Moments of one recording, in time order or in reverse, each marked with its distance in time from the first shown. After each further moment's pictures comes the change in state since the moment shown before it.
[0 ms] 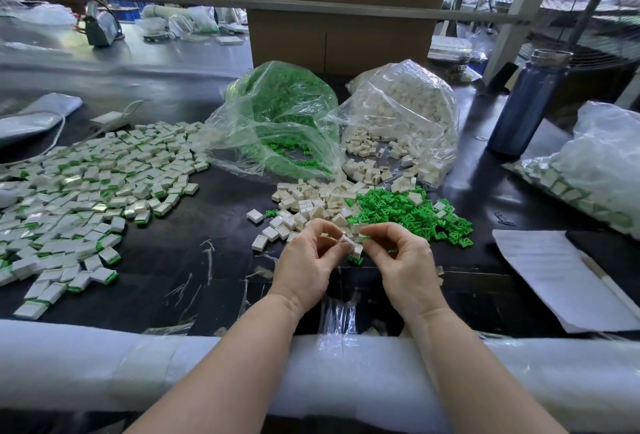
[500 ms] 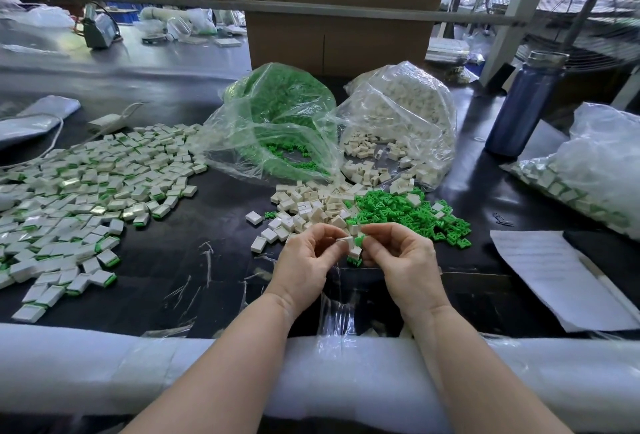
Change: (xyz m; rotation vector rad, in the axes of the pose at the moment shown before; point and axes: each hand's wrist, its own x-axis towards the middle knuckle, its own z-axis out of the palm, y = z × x) left_hand -0.001 0.005 -0.001 -0.106 -0.022 0.028; right_hand 0.000 -0.003 0.000 0.253 0.003 0.102
